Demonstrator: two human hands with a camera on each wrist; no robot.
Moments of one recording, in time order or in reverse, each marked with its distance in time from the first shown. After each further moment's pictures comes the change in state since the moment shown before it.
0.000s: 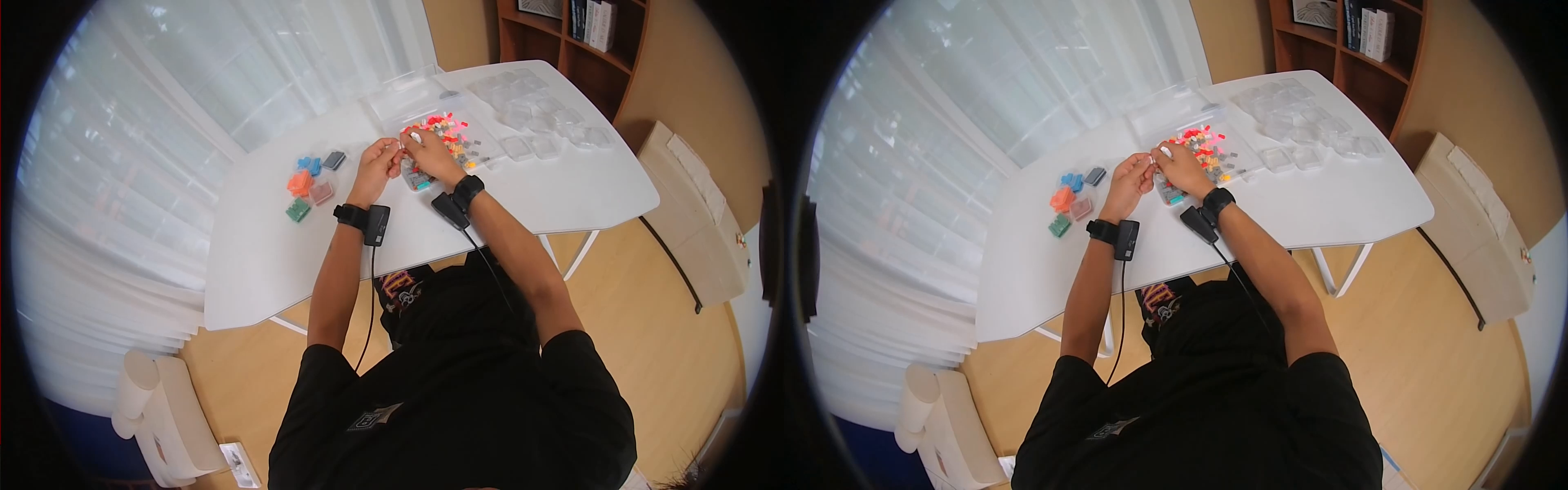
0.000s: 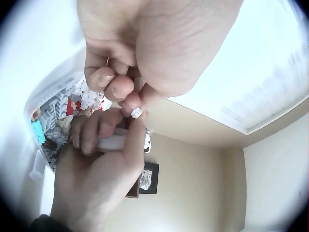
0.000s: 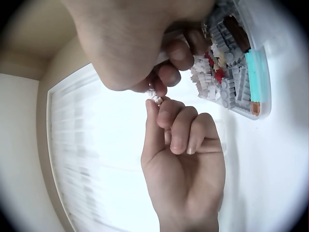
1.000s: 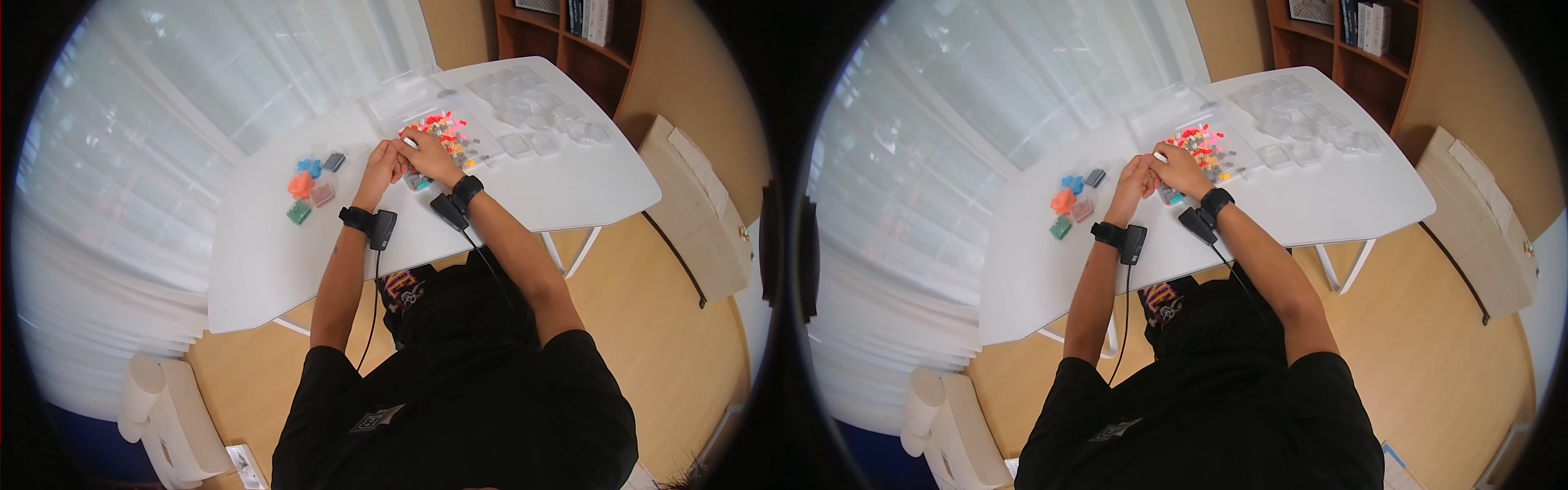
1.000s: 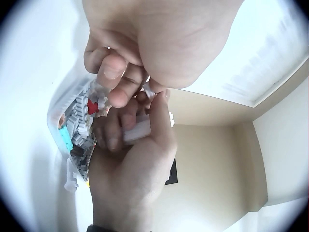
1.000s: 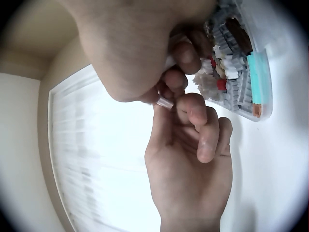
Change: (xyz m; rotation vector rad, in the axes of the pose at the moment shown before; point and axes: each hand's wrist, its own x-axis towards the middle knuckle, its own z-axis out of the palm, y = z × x) left_hand -0.003 0.000 0.011 0.244 0.019 0.029; right_hand -0.006 -0.018 -0.003 -0.052 -0.060 0.024
